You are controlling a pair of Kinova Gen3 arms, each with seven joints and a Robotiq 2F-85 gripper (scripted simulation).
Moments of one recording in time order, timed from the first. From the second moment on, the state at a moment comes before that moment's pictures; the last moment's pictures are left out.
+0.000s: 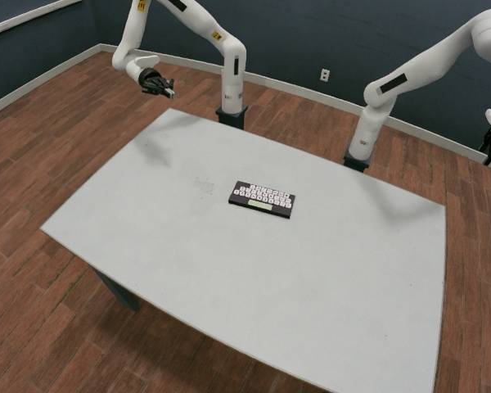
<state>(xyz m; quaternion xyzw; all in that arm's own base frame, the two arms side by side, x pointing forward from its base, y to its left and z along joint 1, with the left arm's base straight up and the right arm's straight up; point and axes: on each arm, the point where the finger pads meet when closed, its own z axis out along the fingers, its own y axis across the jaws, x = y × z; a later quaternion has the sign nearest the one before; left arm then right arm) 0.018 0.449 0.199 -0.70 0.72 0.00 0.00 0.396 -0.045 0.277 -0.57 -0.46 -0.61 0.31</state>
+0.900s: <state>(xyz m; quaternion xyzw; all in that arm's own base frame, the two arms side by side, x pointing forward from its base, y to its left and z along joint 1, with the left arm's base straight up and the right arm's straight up) 0.018 0.449 0.199 -0.70 0.72 0.00 0.00 0.431 0.075 0.204 -0.44 -0.75 -0.48 0.15</state>
